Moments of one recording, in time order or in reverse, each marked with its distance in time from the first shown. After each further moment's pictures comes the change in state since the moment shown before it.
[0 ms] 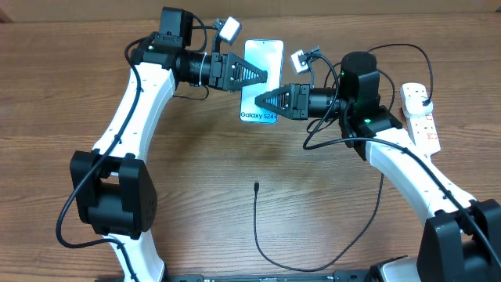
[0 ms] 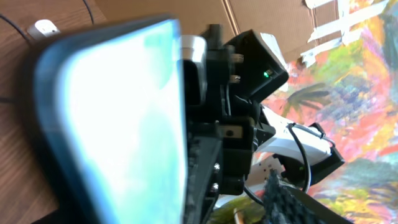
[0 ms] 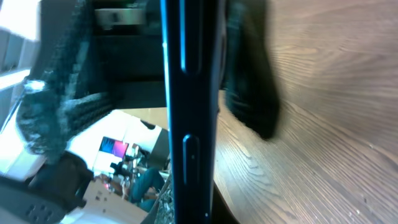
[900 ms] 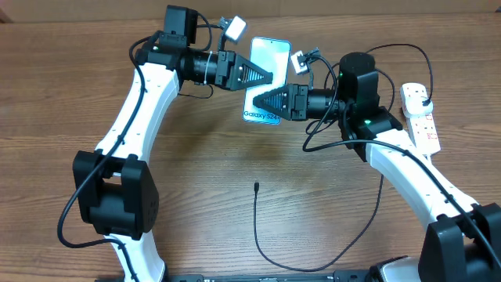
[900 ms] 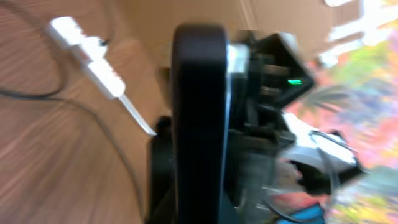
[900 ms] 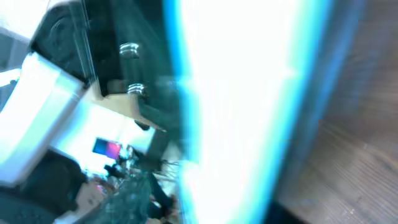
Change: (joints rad) left arm -0.021 0.000 0.002 0.042 -0.077 -0.053; right arm 0.009 -0.015 0.003 -0.031 0.010 -0.046
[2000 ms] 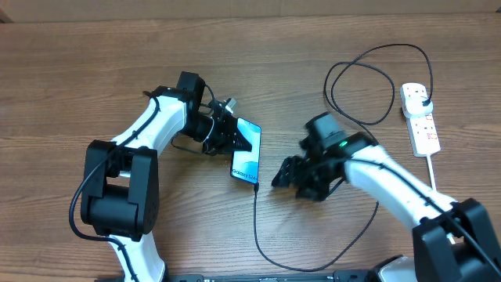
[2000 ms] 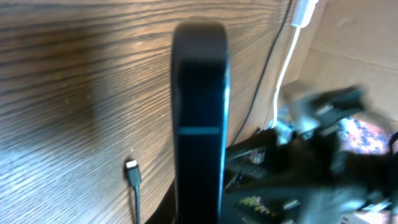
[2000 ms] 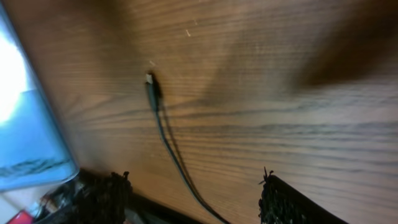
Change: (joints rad) left arm -0.007 -0.008 -0.429 -0.155 -0.536 -0.061; right arm 0.164 0.004 -0.154 -0.923 0.578 -0.041
